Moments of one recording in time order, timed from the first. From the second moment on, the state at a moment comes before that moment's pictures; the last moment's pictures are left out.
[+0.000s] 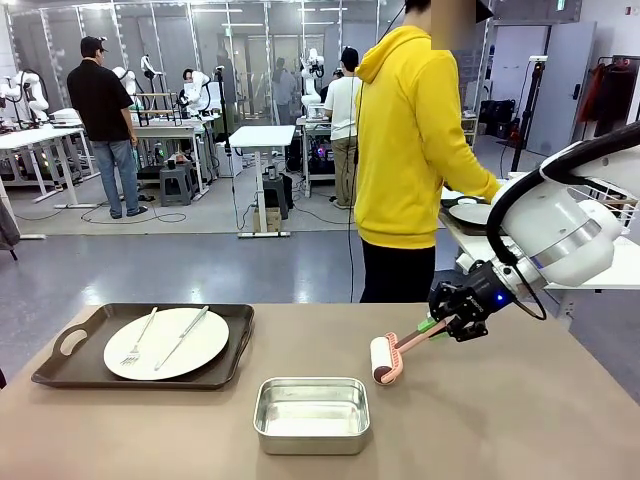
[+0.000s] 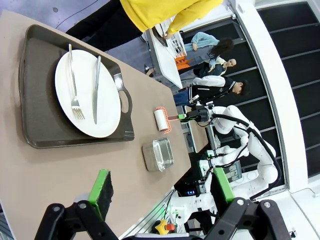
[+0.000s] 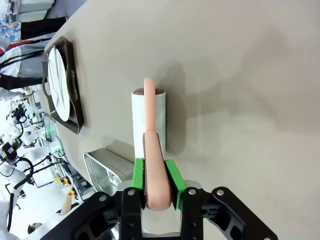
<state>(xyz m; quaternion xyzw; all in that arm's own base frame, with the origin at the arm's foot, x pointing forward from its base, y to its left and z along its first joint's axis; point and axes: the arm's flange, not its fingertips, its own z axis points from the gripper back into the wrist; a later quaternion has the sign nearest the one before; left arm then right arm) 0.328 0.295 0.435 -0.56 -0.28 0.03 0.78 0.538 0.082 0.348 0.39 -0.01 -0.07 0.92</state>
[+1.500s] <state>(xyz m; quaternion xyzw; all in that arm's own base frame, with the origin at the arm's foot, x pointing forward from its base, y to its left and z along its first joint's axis) 0.328 0.295 0.435 -0.56 -0.29 0.03 0.78 0.526 -0.070 0.337 0.38 -0.09 -0.10 0.92</state>
